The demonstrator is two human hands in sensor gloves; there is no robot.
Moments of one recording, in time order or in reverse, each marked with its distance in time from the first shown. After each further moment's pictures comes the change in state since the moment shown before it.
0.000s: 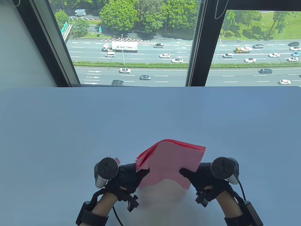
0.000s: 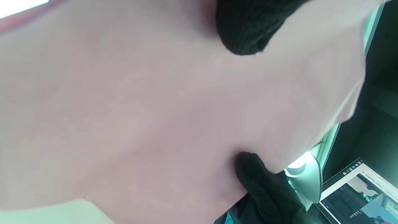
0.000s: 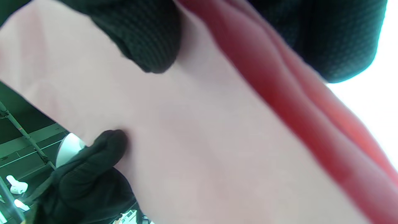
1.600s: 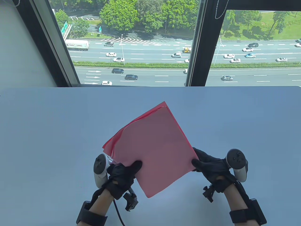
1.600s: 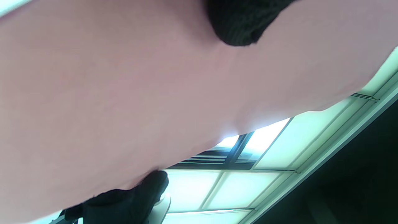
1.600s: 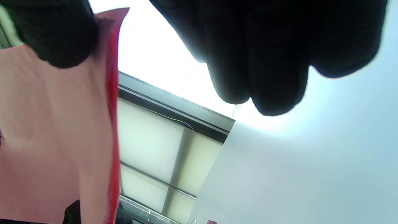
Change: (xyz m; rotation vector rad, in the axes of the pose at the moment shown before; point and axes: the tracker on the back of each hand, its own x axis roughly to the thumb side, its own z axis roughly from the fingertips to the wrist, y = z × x) left_hand -0.006 0.005 0.000 0.024 0.058 0.629; right_hand -0.059 -0.022 0.007 -0.049 0.239 -0.362
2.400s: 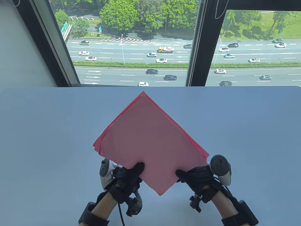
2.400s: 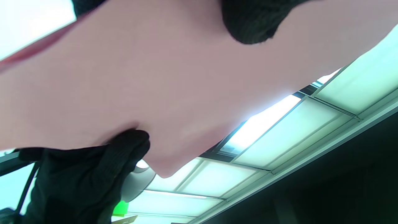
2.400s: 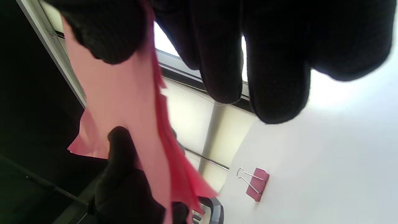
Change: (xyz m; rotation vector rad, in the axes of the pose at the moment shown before) left_hand -0.008 -0.025 0.002 -0.093 0.008 0.161; right_hand 0.034 0.062 0.004 0.126 -0.151 -0.092
